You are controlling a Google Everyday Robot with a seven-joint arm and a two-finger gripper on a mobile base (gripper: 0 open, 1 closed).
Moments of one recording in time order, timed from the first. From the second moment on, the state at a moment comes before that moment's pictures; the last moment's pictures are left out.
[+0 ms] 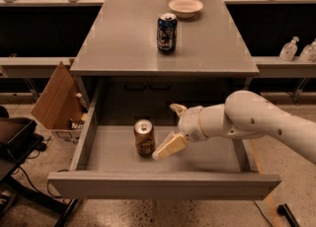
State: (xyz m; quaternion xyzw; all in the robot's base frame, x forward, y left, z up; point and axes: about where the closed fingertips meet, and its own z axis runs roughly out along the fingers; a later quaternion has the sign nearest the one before) arm 0.533 -0.023 0.704 -0.52 0.71 0.25 0.39
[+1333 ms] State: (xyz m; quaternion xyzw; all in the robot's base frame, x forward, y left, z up) arm 0.542 0.050 0.671 -0.51 0.68 0.31 0.42
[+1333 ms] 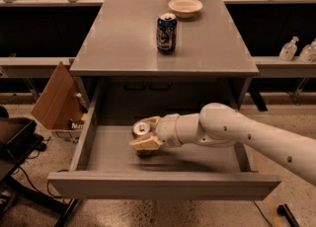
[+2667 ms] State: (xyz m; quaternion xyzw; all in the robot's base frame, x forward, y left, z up) arm 0.561 0.102 0.825 -0.49 0.72 0.26 0.41
